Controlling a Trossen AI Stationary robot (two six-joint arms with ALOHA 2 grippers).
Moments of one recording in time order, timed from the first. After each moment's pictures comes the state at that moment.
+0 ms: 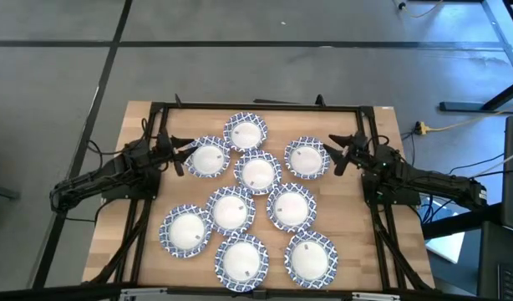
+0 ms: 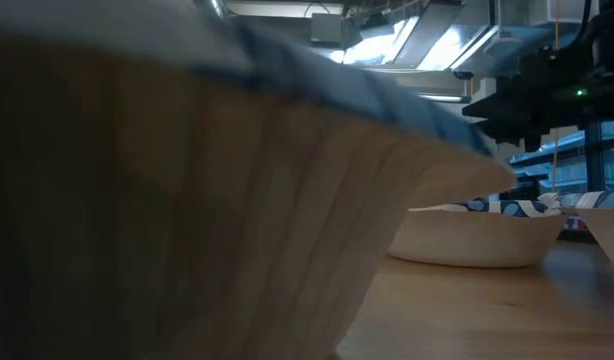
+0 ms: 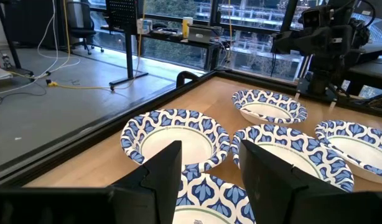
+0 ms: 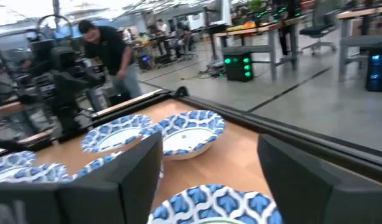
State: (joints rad) left arm 0.42 0.00 0.07 -0.19 -0.09 -0.12; right arm -0.31 0.23 0.01 0.22 0.23 0.23
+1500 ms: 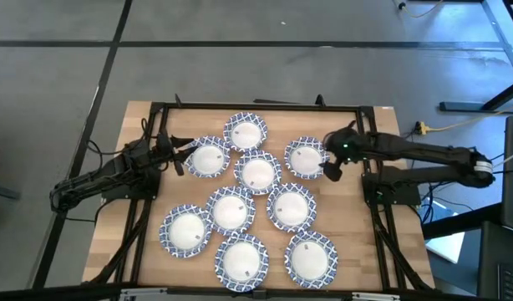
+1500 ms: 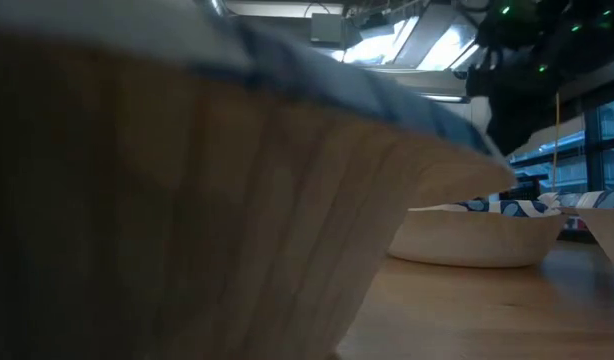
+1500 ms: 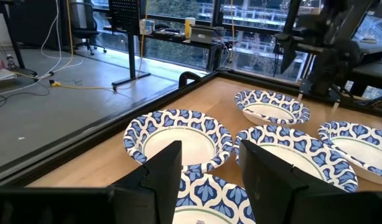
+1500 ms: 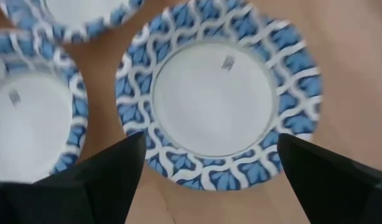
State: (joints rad) left arm 0.42 0.00 0.07 -0.18 -0.10 -0.12; right arm -0.31 0.93 0.62 -0.68 0.05 0.17
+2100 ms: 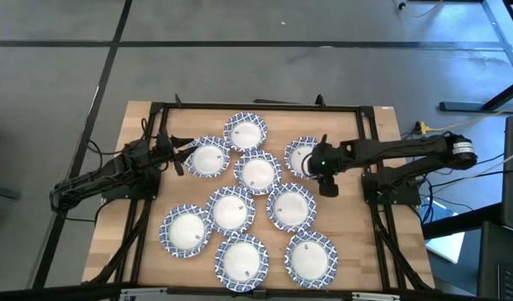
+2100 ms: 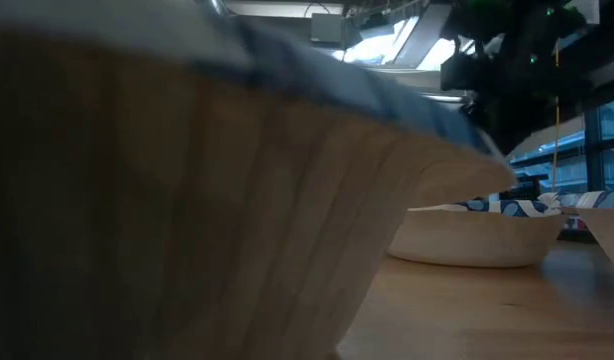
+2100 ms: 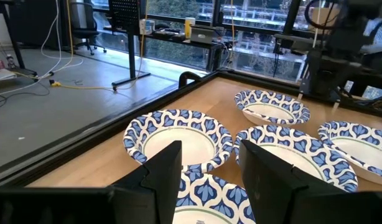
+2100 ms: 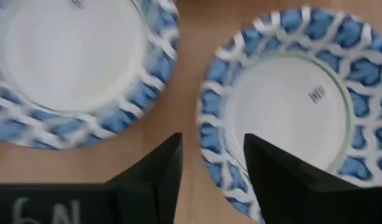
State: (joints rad) left arm 0.42 0.00 0.07 -0.18 -0.10 -0.12; right arm -0.06 1.23 0.79 -0.74 0.07 -0.10
